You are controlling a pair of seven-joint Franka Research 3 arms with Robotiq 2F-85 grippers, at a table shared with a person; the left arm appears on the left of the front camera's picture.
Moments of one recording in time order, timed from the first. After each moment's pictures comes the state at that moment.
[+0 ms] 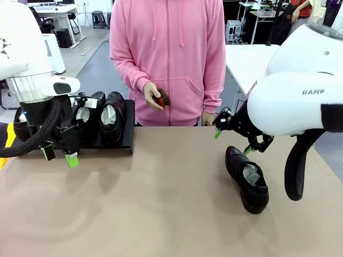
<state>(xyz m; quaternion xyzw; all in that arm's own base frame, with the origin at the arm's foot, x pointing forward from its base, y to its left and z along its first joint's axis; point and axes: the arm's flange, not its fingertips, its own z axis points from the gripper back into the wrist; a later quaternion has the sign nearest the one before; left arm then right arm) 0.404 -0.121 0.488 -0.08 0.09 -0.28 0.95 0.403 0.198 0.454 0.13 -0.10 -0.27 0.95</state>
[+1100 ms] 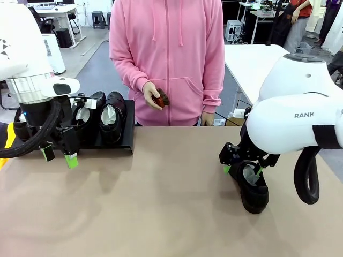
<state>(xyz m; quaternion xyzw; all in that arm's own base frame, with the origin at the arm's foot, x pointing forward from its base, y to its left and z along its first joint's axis) 0.404 -0.120 0.487 -0.08 0.09 -0.28 0.95 0.392 0.185 0.395 0.05 -0.04 -0.02 1.00</state>
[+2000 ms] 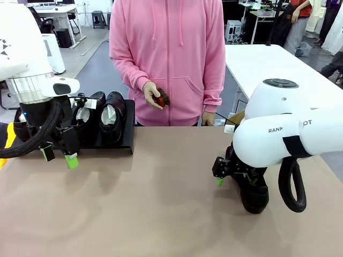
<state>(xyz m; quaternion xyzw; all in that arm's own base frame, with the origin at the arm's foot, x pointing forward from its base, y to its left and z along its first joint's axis) 0.404 -0.120 0.487 -0.08 0.09 -0.28 0.95 0.406 0.196 0.339 0.05 -0.01 -0.02 1.00</state>
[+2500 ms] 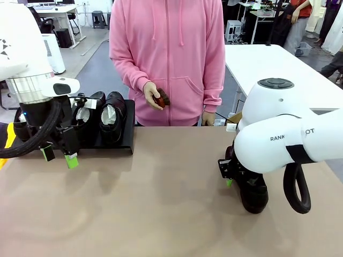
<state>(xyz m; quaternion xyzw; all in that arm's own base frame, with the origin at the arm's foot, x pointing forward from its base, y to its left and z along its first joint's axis) 0.404 -0.120 0.487 -0.08 0.09 -0.28 0.95 0.407 0.196 0.342 0.01 -0.03 -0.05 1.00</state>
